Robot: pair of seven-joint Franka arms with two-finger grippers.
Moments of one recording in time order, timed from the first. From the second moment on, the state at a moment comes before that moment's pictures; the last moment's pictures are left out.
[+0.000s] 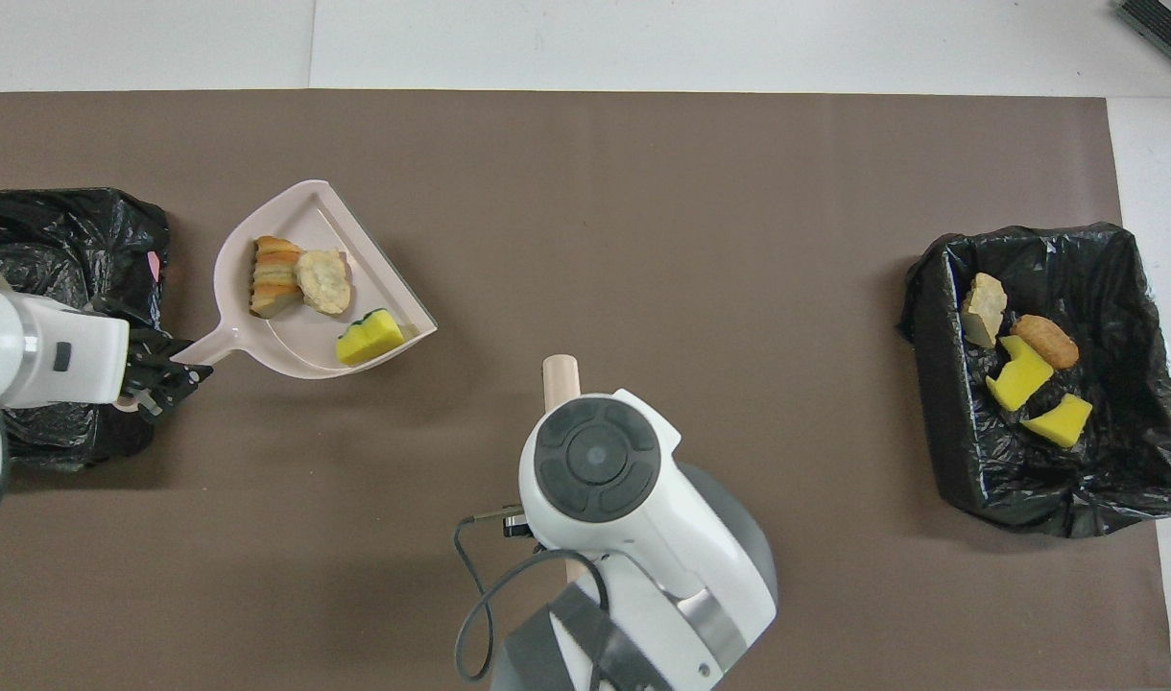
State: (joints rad) left arm 0.06 -0.11 -0.04 -2.10 -0.19 2.10 1.07; right arm 0.59 0.11 0.19 -1.90 0.13 1.88 0.66
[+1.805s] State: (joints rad) left arm 0.39 0.27 -0.05 -1.43 0.60 1.85 1.59; right arm 0.43 0.06 0.17 -1.68 0.03 1.54 0.34
